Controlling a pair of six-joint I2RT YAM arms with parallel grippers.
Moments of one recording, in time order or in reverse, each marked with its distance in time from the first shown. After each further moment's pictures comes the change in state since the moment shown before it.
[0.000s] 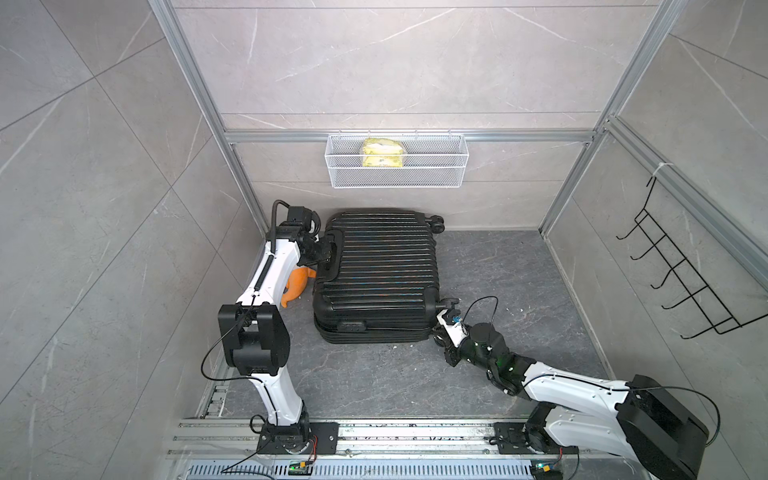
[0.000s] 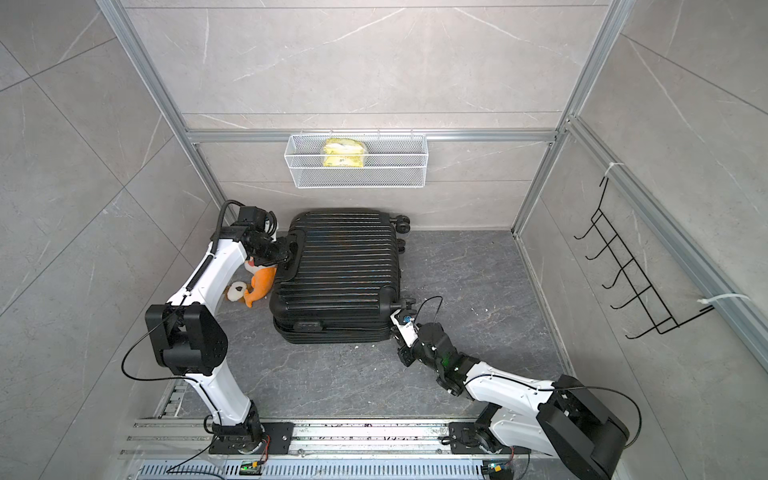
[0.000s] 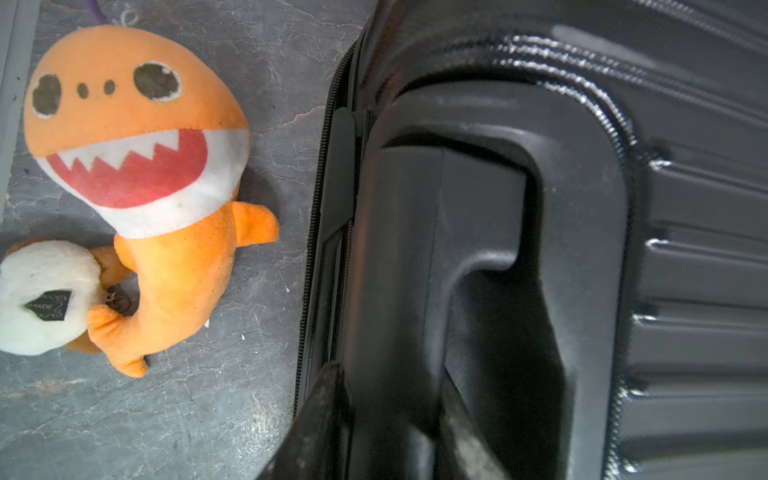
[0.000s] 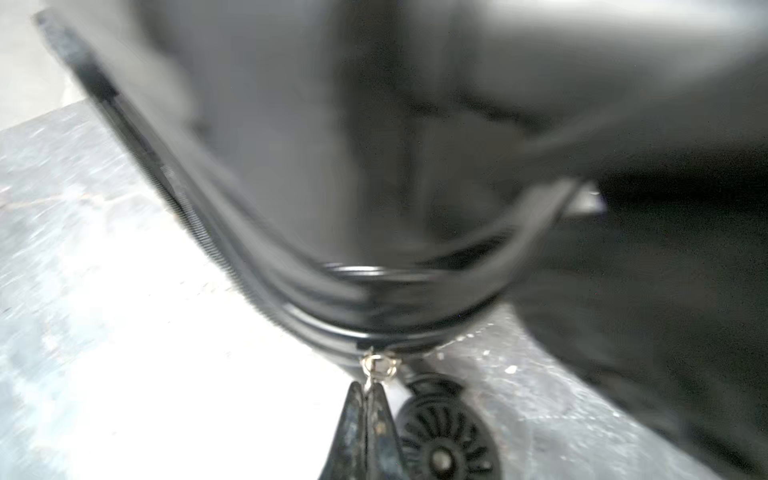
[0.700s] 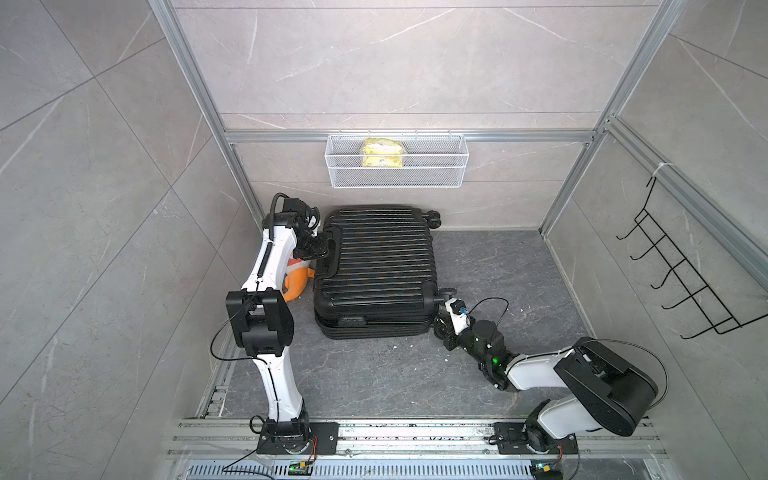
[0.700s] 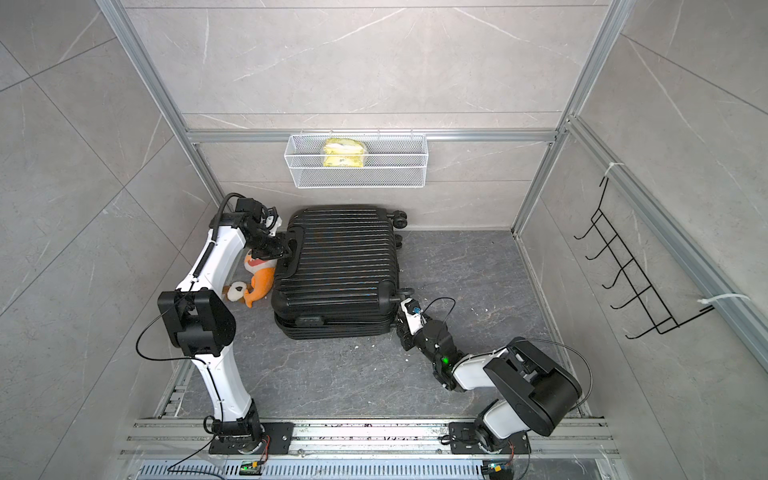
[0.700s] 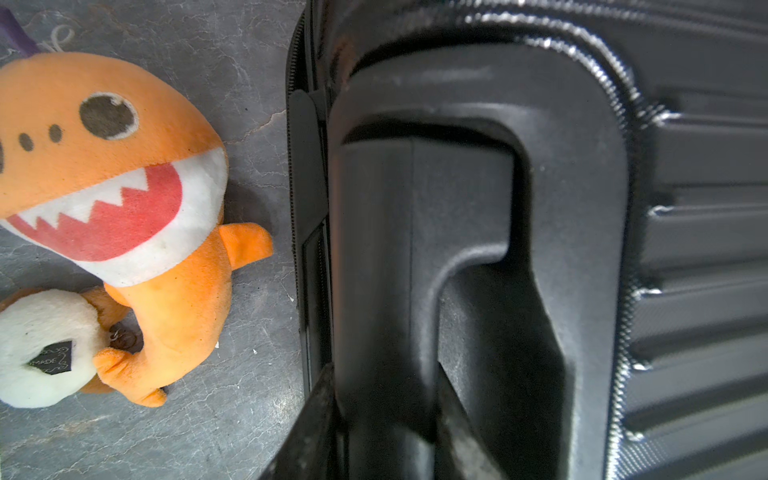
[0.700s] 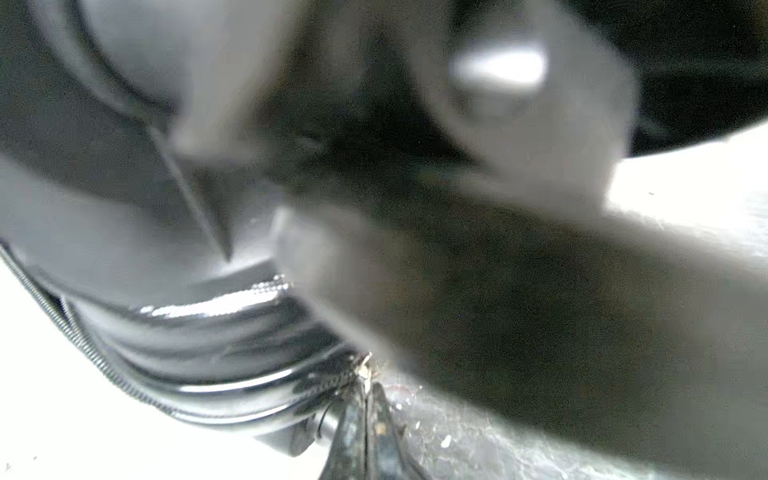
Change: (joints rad) left arm 0.043 0.172 0.244 -0.193 0.105 0.191; right arm -0.118 0.324 -0.064 0.564 0.087 0.029
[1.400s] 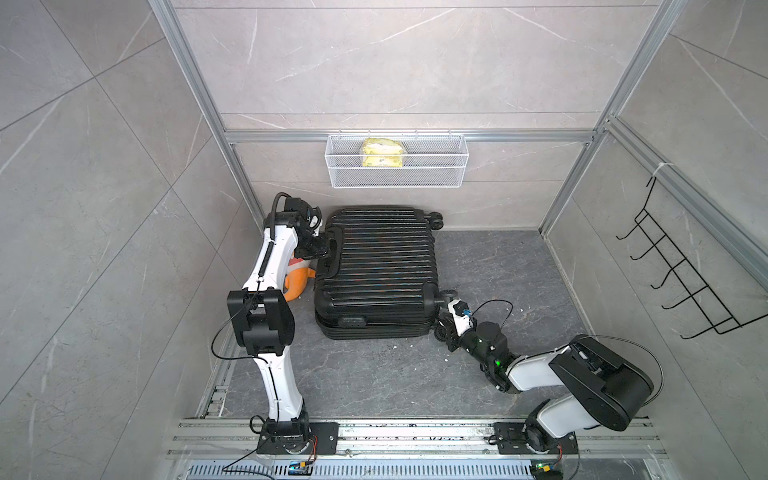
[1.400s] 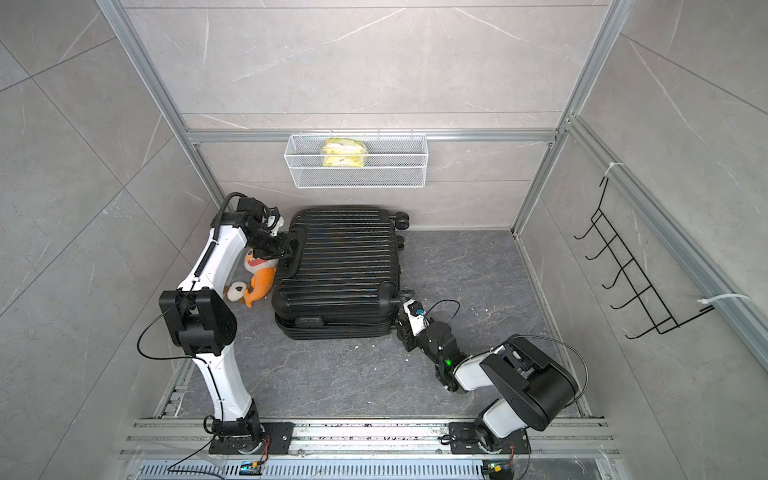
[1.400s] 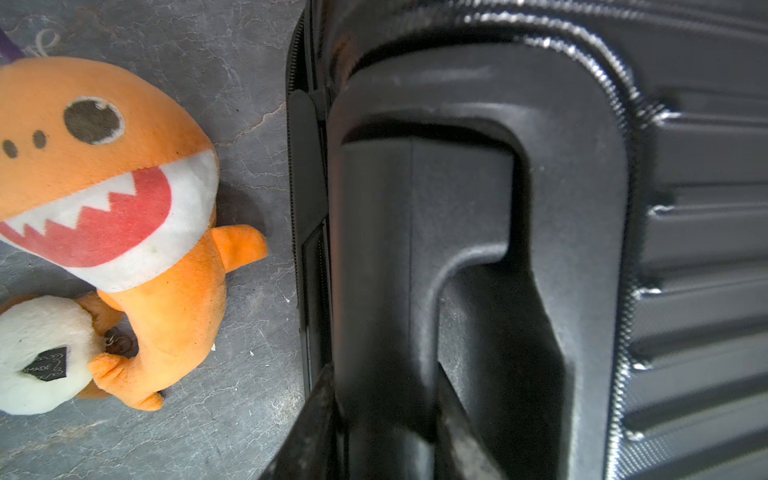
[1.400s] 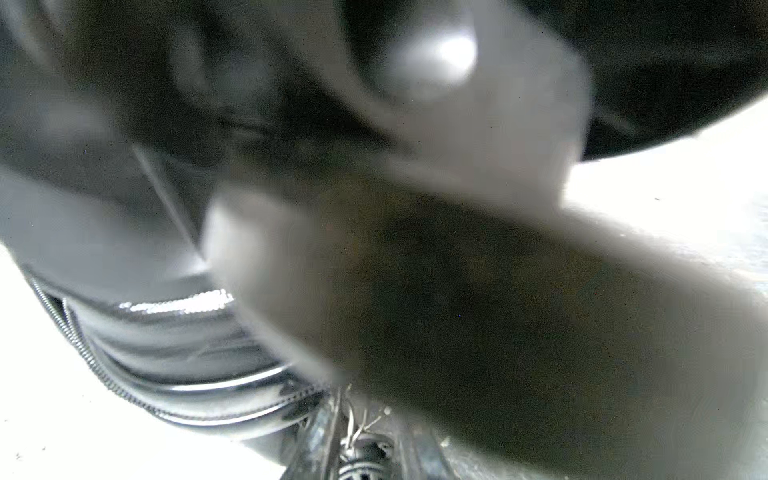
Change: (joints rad) left arm -0.007 0.016 0.031 -0.027 0.005 0.035; right arm -0.033 0.051 -0.029 0.115 -0.043 -0.002
